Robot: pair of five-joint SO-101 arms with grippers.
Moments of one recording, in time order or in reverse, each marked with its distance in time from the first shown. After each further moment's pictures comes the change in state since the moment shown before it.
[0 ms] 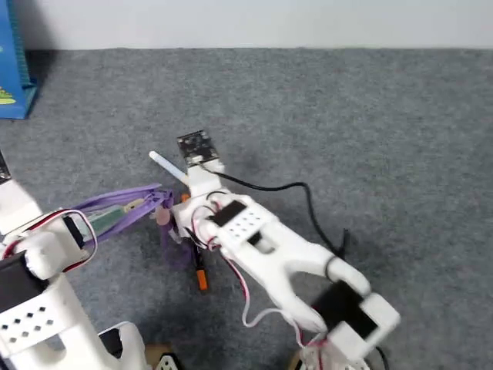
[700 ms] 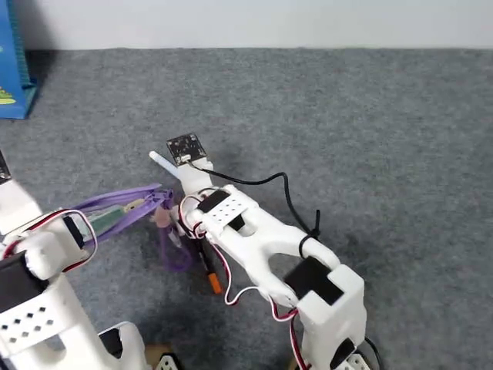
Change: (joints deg) left arm 0.0 0.0 0.0 0.0 0.0; right arm 0.9 12.0 -11.3 9.1 2.3
